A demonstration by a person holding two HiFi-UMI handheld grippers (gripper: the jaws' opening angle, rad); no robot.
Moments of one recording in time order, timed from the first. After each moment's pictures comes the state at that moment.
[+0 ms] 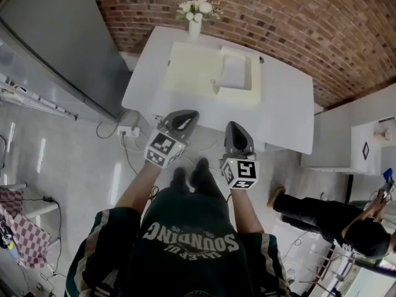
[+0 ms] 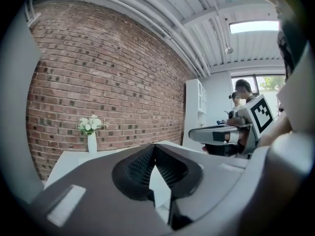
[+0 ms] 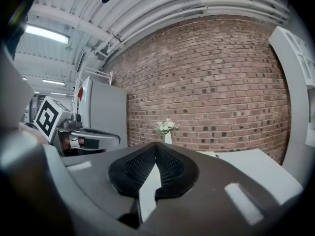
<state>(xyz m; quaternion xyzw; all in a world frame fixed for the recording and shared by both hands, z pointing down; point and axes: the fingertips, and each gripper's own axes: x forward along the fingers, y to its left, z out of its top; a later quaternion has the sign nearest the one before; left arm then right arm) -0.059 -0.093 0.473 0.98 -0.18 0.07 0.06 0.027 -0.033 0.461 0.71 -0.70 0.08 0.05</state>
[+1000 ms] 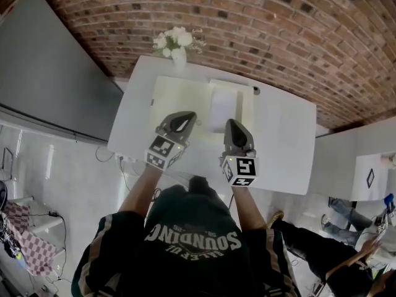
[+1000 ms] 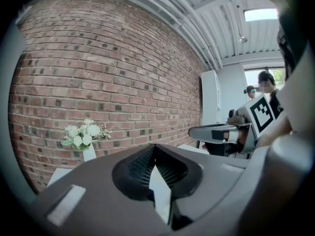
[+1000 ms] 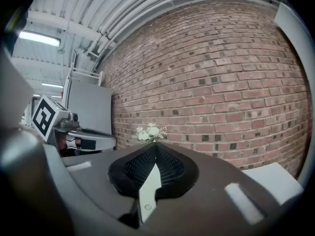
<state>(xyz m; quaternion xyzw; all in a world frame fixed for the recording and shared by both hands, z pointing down) 0.099 -0.286 0.472 0.97 -0.21 0.09 0.05 0.193 -0.233 0.458 0.69 -0.72 0.08 0.04</state>
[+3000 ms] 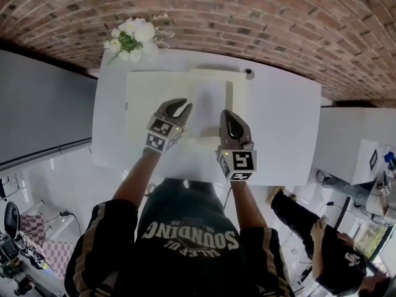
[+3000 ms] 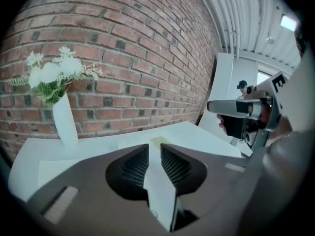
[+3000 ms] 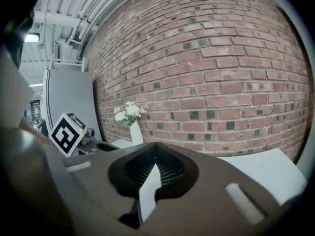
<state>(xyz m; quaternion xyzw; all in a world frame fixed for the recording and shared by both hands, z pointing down) 0.204 -0.391 0.635 0.95 -0.16 0.23 0.16 0.282 -0.320 0.548 0.70 -0.69 0.18 0.09</state>
